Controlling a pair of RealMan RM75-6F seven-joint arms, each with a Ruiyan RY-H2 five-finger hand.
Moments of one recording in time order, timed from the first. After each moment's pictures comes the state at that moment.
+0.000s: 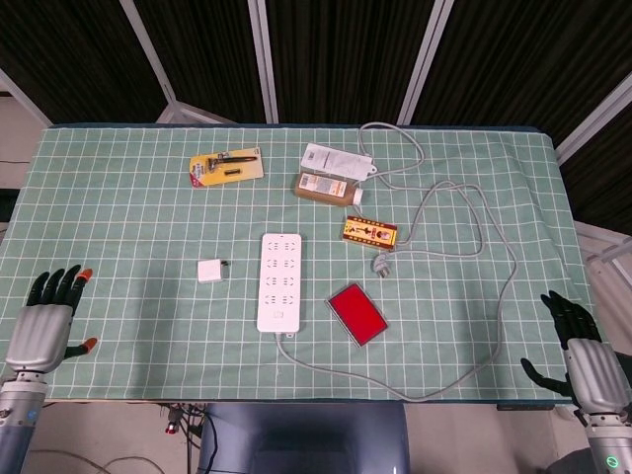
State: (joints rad) left arm -0.22 -1.19 0.01 -1.72 1.30 1.41 0.39; right arm 0.04 -1.08 0.03 -1.69 -1.53 1.46 0.20
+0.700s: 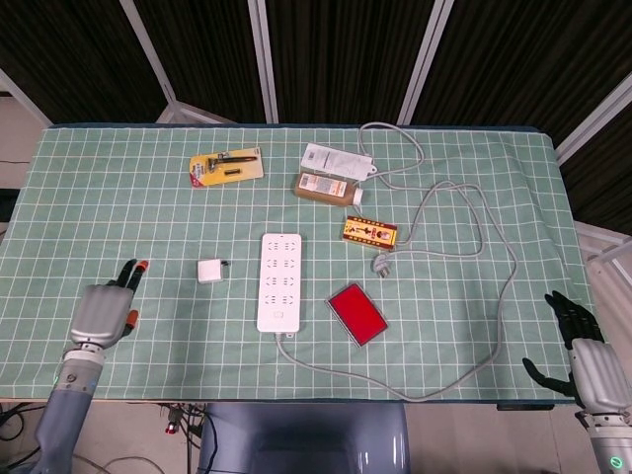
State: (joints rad) left arm -0.42 -1.29 -0.11 -1.89 0.97 1.26 0.89; right arm 0.04 -1.06 0.03 -1.70 -1.50 1.45 0.25
